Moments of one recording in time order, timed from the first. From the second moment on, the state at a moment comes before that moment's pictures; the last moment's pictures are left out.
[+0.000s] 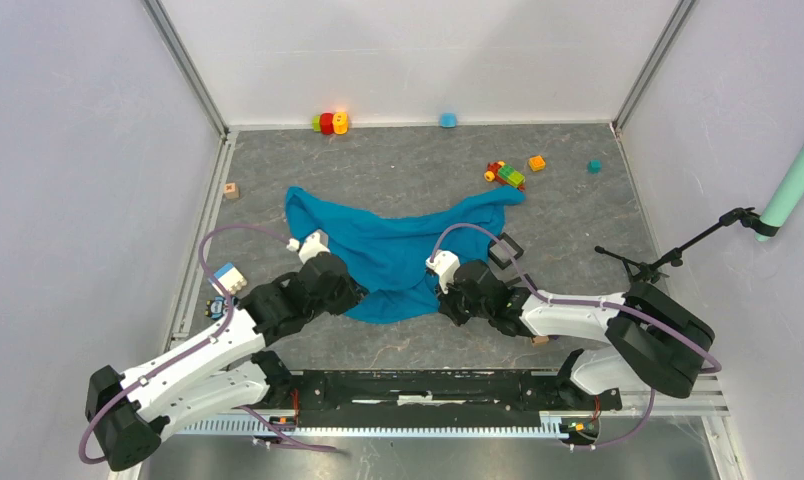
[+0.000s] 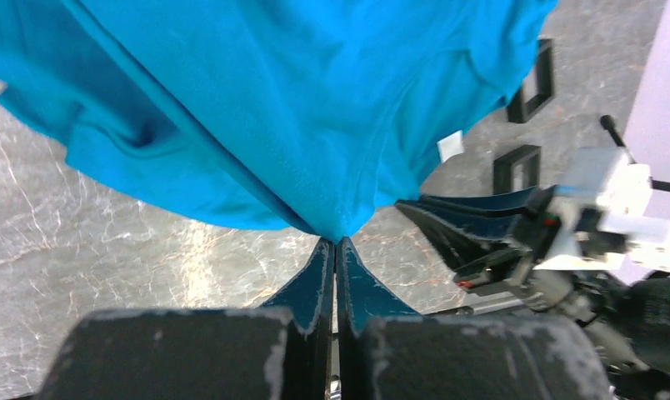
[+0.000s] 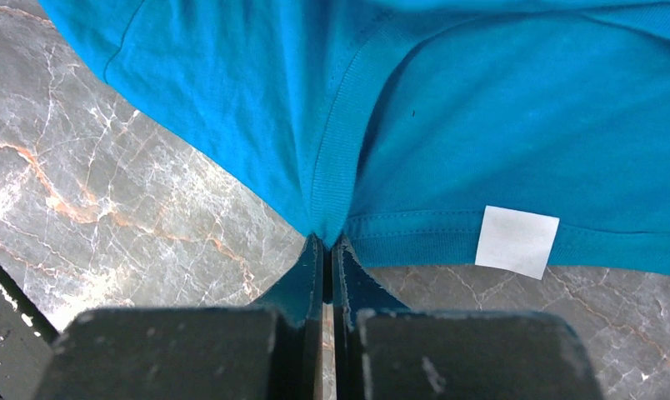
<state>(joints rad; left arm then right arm) -0.82 0.85 0.67 -0.59 -0.26 -1.13 0.91 1.37 0.47 0.16 -0.03 0.10</state>
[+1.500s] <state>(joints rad) -0.16 2.15 1.90 -0.51 -0.33 -0.72 0.92 0.84 0.48 -0.54 0.25 0.47</state>
